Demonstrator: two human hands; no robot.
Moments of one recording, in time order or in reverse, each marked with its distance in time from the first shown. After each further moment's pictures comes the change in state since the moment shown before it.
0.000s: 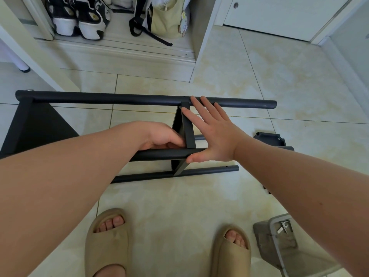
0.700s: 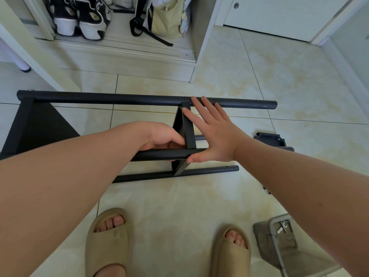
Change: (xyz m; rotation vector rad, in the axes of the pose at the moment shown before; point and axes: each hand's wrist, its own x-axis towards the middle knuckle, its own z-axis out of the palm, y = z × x) left_hand -0.002 0.004 0.002 -0.029 -0.031 -0.035; right_hand 0.000 -0.001 0.000 0.007 0.004 -0.001
